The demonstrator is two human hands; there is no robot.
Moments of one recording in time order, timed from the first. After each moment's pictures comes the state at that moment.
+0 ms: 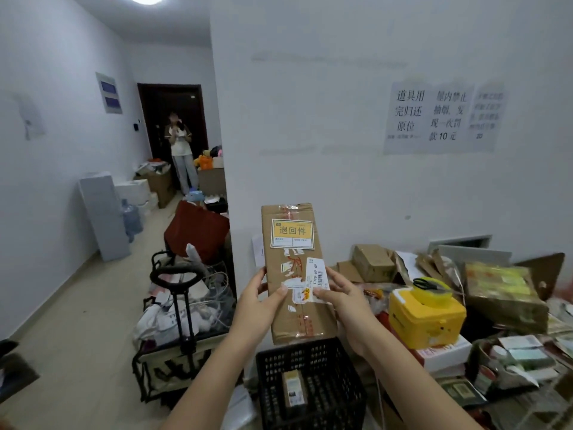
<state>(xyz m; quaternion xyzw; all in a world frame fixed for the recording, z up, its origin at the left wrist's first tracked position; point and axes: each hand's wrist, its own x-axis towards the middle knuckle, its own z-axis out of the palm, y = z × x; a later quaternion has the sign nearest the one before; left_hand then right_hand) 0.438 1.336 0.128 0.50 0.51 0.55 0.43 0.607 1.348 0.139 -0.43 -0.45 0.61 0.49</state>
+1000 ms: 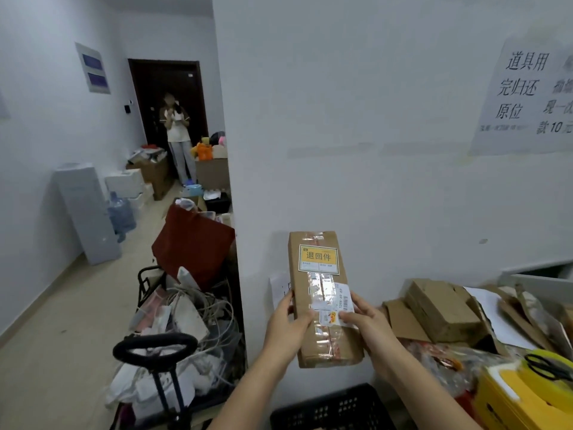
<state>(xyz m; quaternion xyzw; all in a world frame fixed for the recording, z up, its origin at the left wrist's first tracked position) 0.351 1.677 0.067 0.47 0.54 0.48 0.50 0.514 1.683 0.081 -0.52 -0.42 0.60 0.44</state>
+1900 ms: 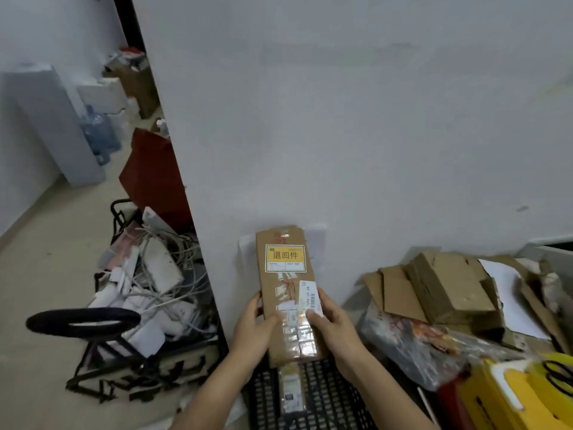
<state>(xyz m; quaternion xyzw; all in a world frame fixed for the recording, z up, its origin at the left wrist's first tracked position) 0.366 1.772 -0.053 0.35 0.64 0.44 0.52 0.524 1.792 -0.032 -0.51 -0.45 0.64 0.34</state>
